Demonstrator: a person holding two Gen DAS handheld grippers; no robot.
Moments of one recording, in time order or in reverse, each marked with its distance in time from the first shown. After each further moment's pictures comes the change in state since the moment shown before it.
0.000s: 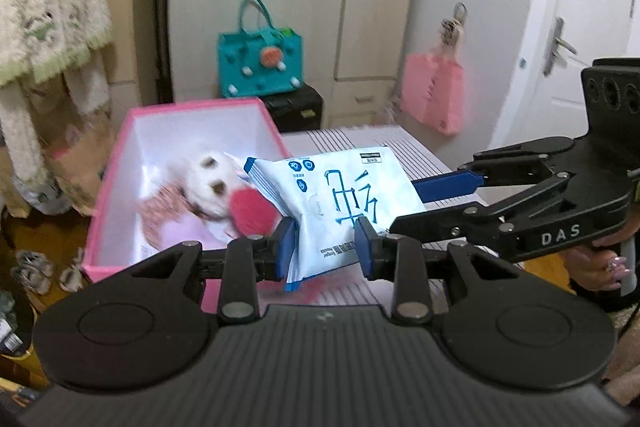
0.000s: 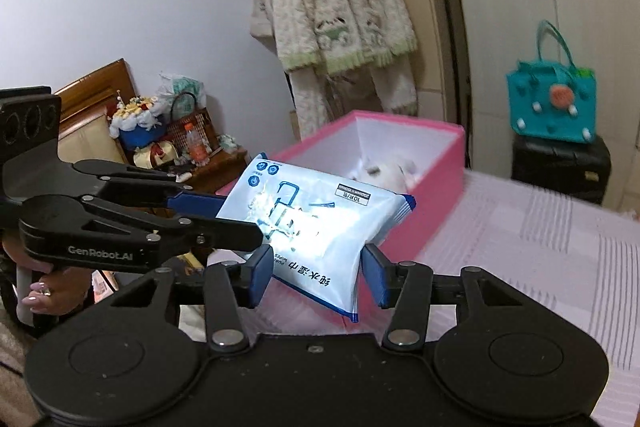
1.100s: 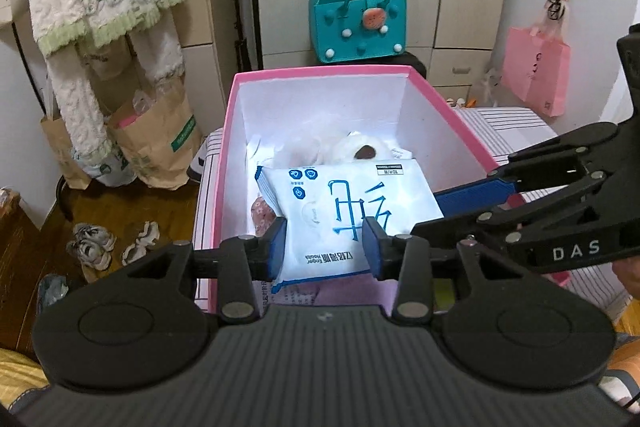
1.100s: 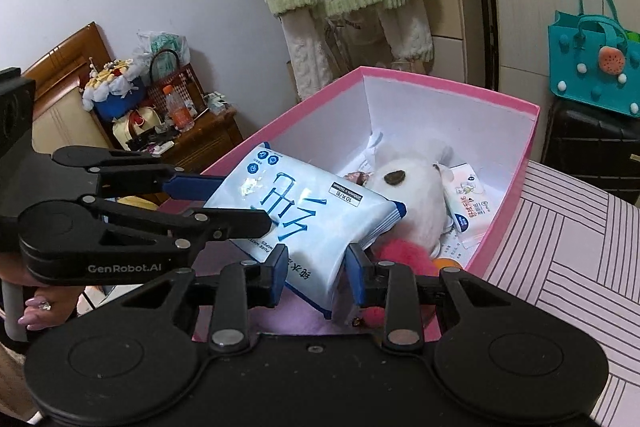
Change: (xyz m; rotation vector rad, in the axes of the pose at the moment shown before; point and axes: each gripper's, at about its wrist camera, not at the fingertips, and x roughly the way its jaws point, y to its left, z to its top) left arm 0.088 0.109 0.014 -0.039 0.128 0.224; right arm 0.157 -0.023 0.042 0.042 0.189 0.023
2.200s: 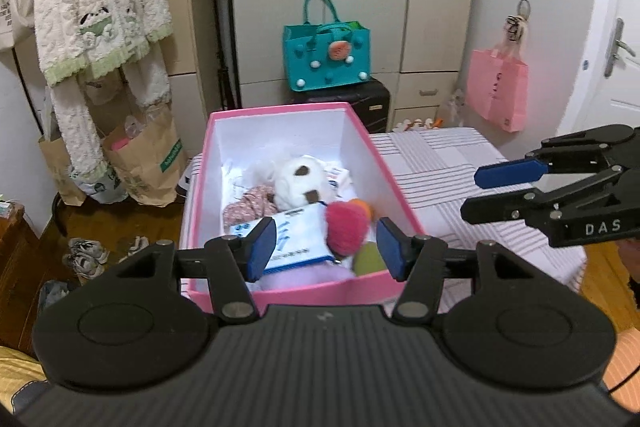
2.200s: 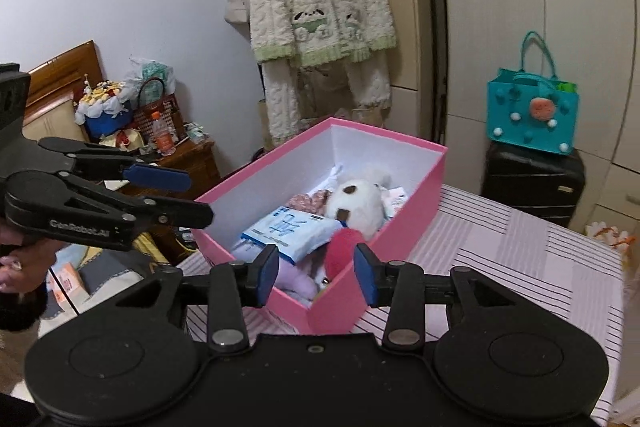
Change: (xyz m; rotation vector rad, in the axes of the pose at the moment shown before) left arm -0.104 -0.045 -0.004 0.027 -0.066 -0.067; right arm -0.135 0.036 -0.035 -0.056 -0.127 -0.156
